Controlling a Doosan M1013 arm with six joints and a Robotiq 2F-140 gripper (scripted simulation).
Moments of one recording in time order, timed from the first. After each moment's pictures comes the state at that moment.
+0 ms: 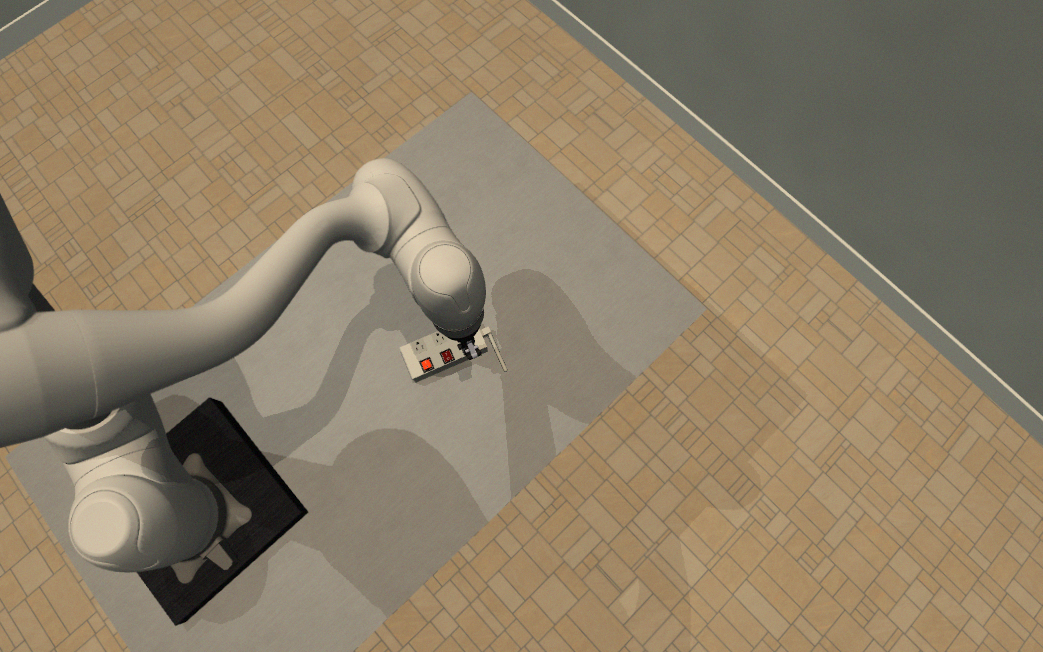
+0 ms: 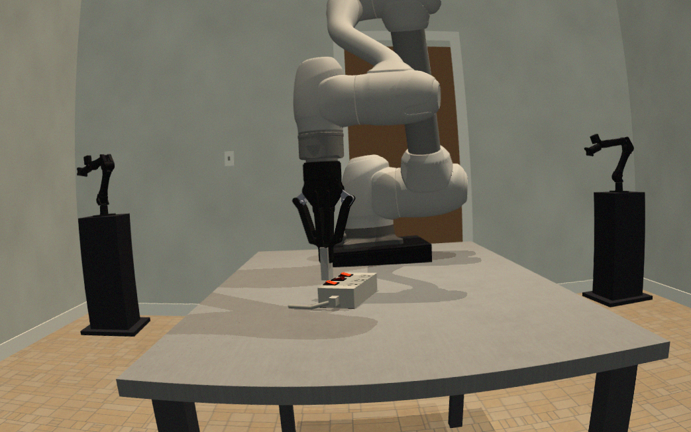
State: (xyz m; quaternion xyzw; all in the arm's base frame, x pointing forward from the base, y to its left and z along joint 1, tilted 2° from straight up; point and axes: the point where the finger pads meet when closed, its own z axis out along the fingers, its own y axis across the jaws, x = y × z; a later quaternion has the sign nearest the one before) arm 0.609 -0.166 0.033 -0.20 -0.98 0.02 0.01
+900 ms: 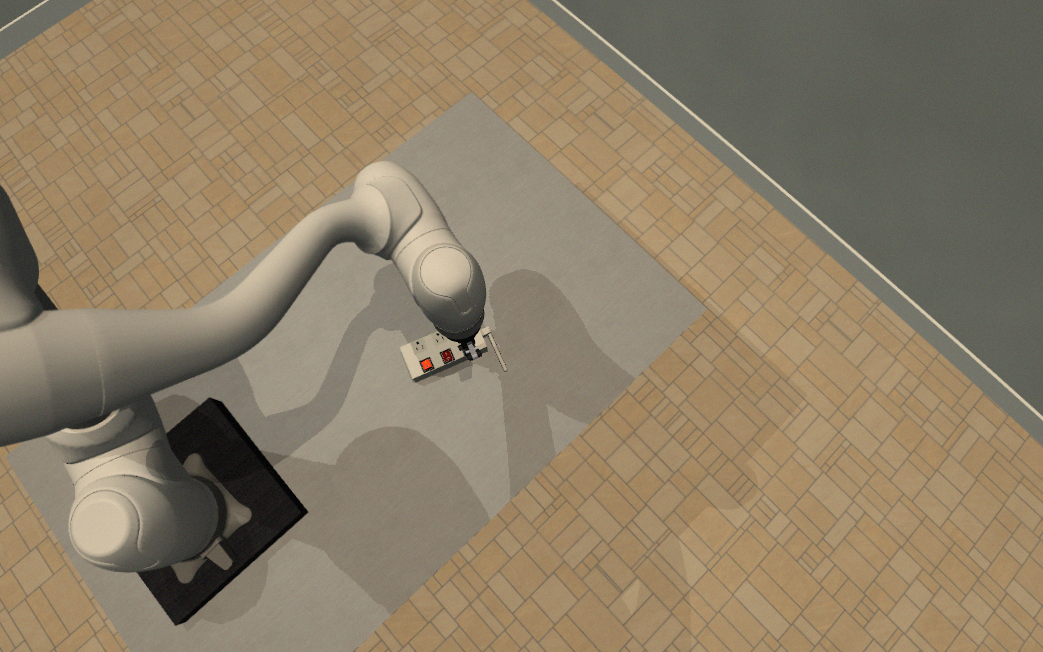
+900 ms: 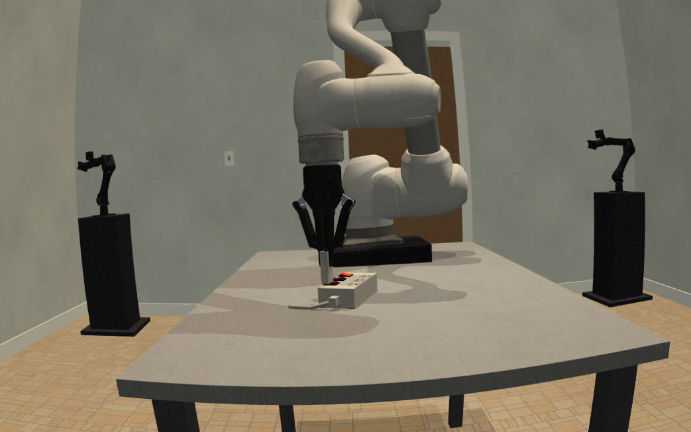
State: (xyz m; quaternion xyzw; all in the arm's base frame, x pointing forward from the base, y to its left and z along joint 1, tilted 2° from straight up) arm 0.609 -0.167 0.026 -0.20 -0.98 0.02 0.01
